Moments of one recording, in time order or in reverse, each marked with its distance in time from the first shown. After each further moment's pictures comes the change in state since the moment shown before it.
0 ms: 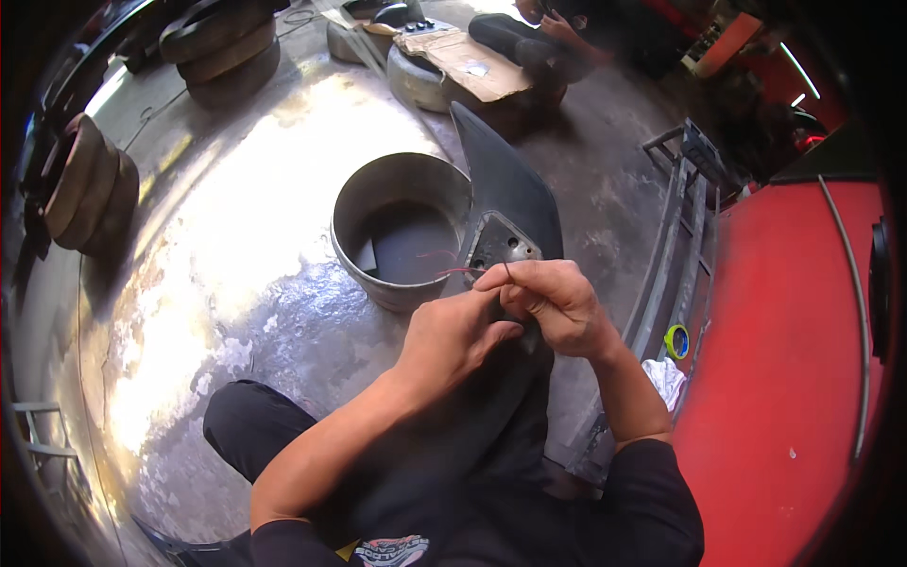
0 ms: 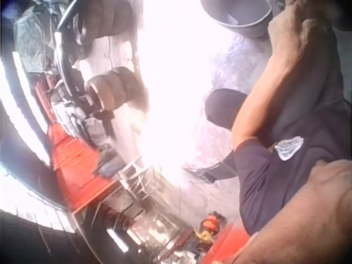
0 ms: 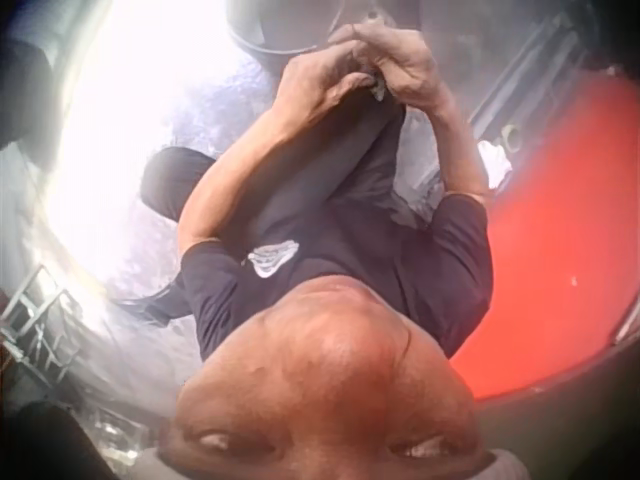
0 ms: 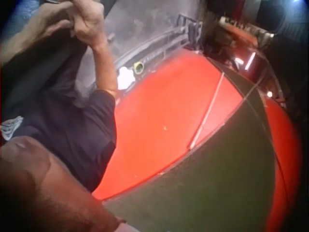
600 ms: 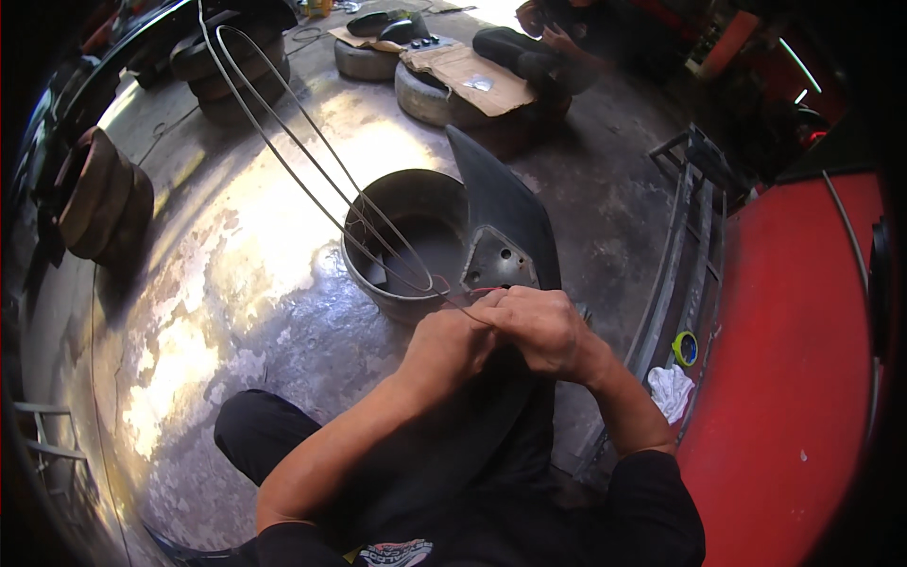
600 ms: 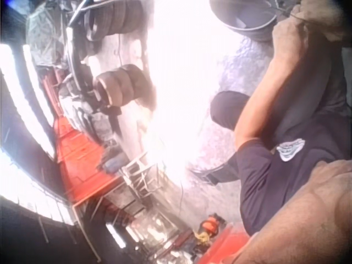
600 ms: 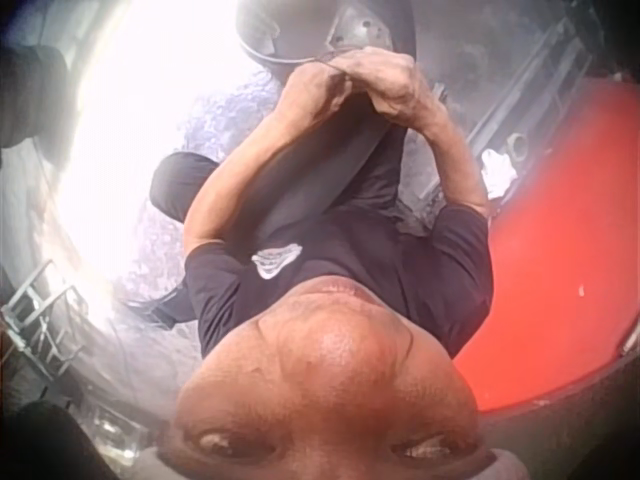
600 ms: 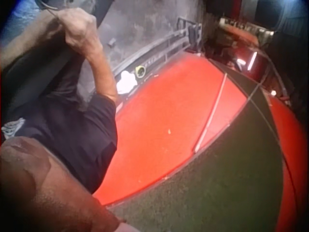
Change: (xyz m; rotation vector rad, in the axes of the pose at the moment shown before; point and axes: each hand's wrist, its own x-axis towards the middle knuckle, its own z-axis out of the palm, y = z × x) left_hand -0.004 0.000 0.000 0.204 -0.108 0.050; right_hand -0.013 -0.012 0.008 -0.392 -0.058 -0.160
